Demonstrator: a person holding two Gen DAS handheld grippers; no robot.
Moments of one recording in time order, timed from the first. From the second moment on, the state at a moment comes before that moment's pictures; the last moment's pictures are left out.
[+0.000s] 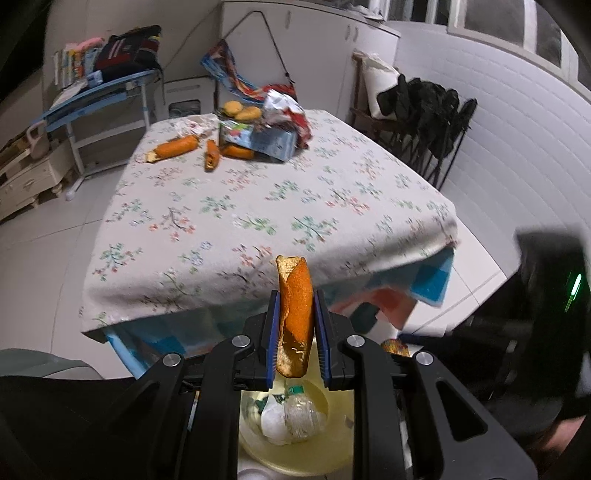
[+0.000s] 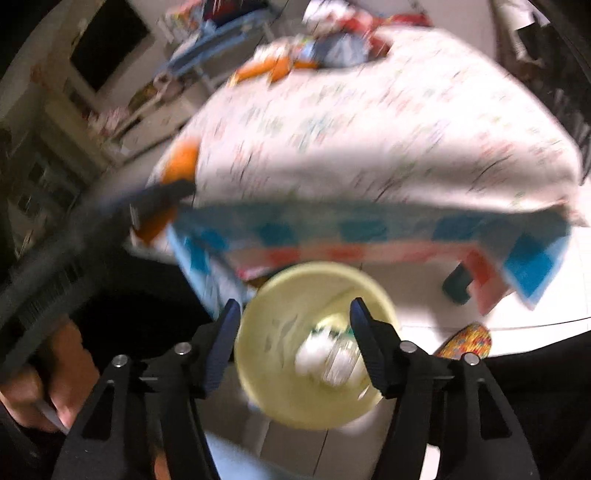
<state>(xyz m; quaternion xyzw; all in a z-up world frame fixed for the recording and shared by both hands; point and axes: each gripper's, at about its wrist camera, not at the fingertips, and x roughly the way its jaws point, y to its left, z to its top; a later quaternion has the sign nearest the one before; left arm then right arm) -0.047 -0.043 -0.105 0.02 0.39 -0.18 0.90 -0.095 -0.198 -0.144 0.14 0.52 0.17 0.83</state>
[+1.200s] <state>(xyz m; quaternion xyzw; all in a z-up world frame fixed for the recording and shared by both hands) -0.064 -0.063 -0.134 0.09 0.44 -0.17 0.88 -0.095 -0.250 -0.121 0.20 0.42 0.07 0.88</state>
